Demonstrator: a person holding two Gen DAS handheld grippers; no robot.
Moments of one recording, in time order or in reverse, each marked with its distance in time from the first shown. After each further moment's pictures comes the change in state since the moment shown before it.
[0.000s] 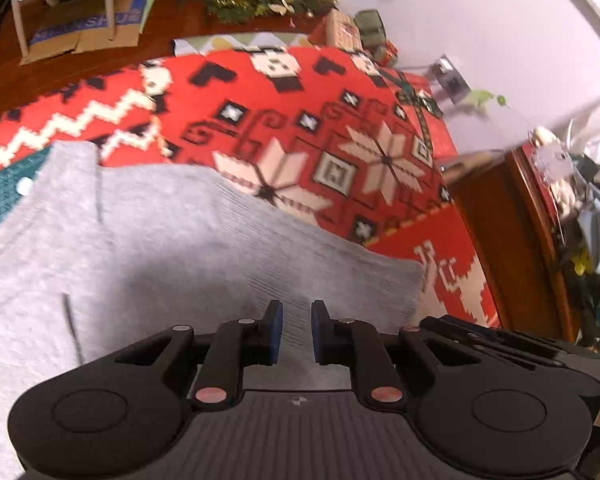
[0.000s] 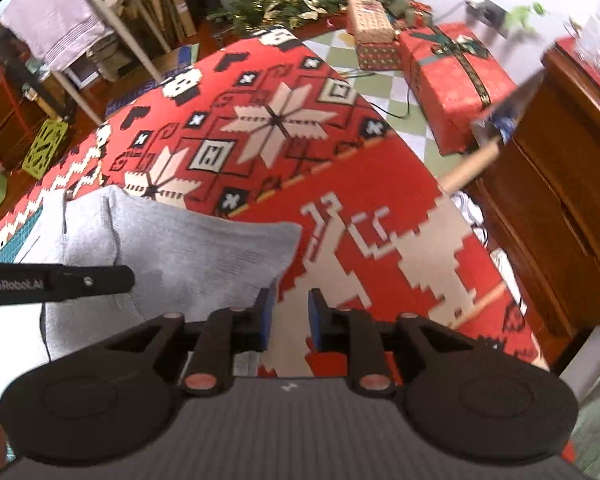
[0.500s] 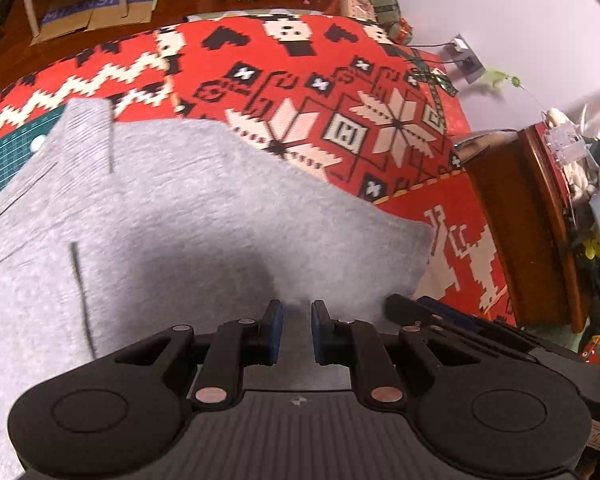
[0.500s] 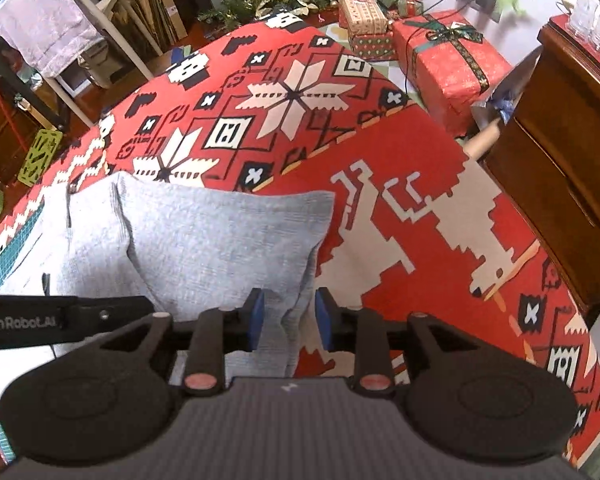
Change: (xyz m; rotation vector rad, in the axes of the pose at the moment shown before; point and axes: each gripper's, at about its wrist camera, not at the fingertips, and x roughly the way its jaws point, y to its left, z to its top) left arm -0.006 0.006 -0.016 -0.034 0.056 0.044; right arm 0.012 0.027 -0.019 0.040 0.005 -0.007
